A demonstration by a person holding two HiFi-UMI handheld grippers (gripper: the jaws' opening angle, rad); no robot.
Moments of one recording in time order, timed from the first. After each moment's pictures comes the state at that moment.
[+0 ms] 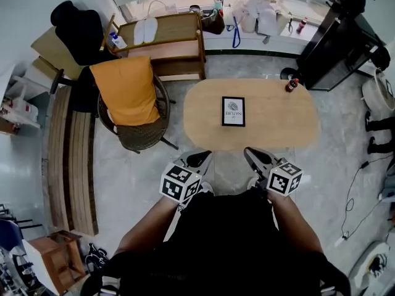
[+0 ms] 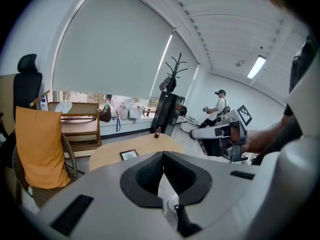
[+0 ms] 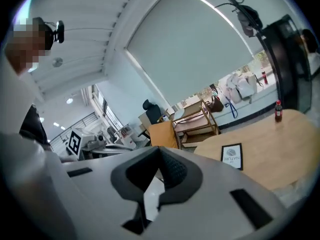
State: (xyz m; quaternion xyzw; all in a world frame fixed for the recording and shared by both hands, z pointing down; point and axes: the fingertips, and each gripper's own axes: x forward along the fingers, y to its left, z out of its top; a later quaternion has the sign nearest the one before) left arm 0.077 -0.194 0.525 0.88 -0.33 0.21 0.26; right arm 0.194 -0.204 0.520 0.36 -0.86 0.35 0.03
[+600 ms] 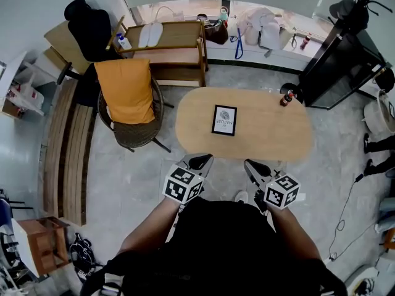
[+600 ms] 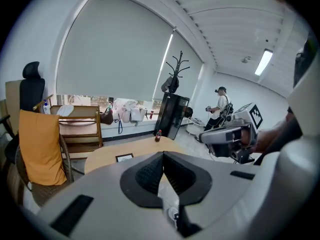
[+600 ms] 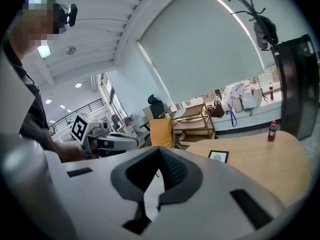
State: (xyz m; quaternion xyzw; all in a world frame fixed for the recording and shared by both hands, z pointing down) left arm 0.164 -0.192 0.517 0.87 -0.38 0.20 0.25; right arm 0.280 -0.184 0.509 0.33 -0.89 0.29 0.08
